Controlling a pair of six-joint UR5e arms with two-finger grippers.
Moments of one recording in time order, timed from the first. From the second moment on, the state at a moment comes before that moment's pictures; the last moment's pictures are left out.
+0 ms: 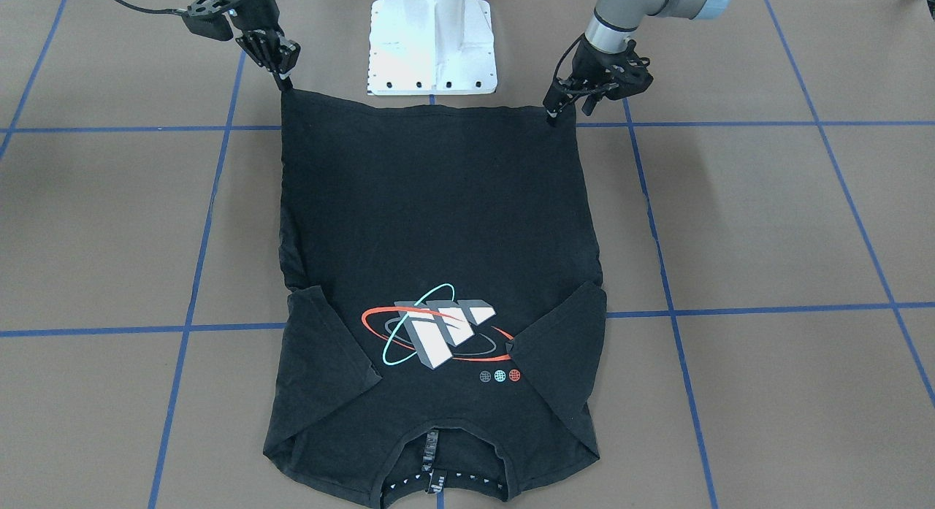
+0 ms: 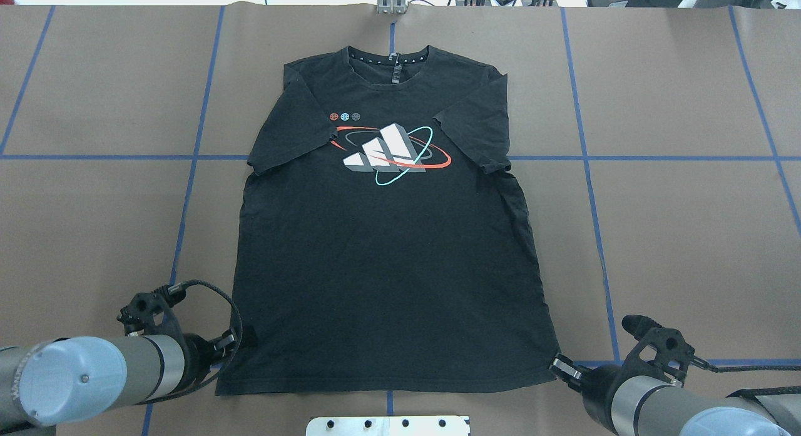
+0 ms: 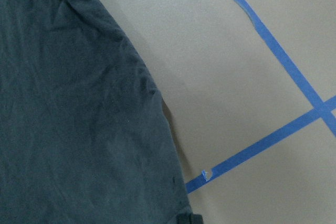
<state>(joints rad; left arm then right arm) -0.12 -1.56 -2.09 -2.01 -1.56 -1.96 -0.01 -1.71 2.34 -1.31 1.32 2.14</state>
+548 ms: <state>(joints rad) -0.05 -1.54 -2.09 -1.98 -1.54 -2.02 -0.01 -1.72 2.34 -1.31 1.32 2.14</state>
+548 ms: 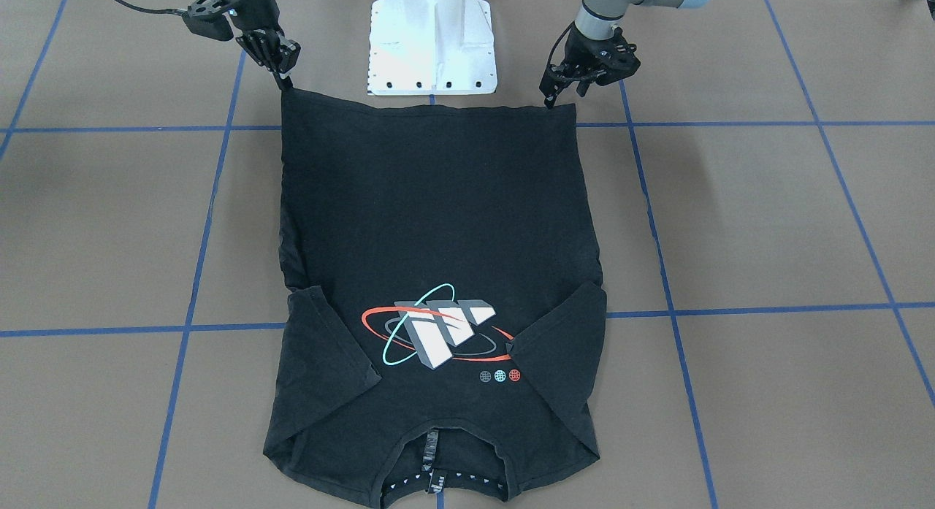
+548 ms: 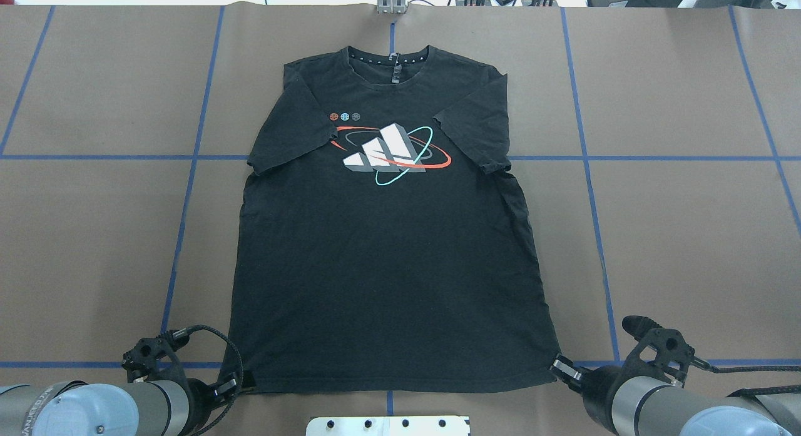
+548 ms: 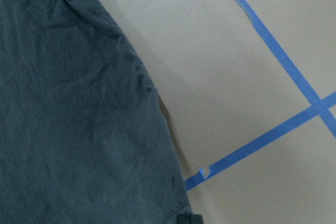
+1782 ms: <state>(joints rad) -0.06 -1.53 -2.11 -1.98 -1.54 -2.04 -0.01 -1.72 2.34 -1.31 1.32 2.14</state>
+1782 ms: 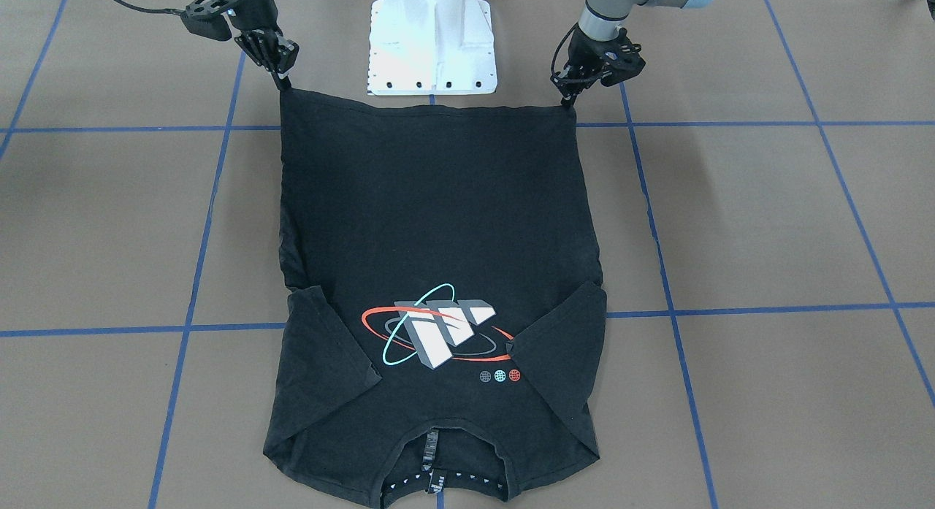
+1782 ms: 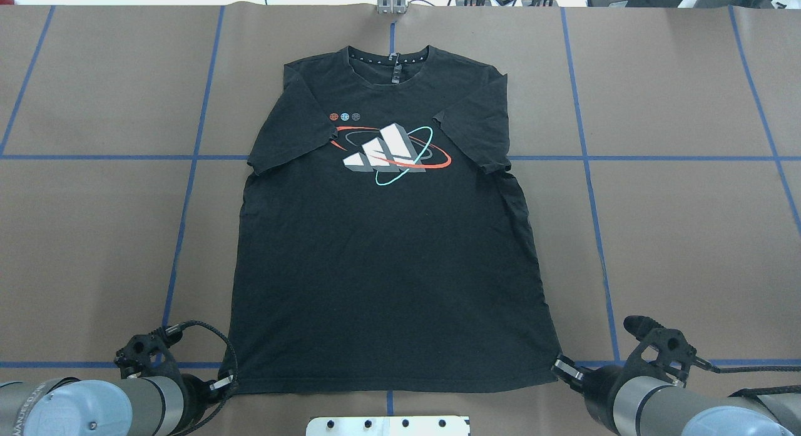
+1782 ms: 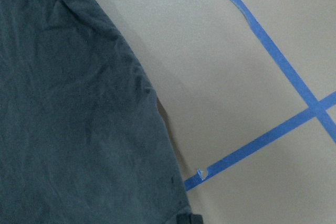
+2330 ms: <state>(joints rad) -0.07 -1.48 -2.25 -1.98 -1.55 -2.04 -0.01 -1.73 2.37 -1.31 1.33 2.14</state>
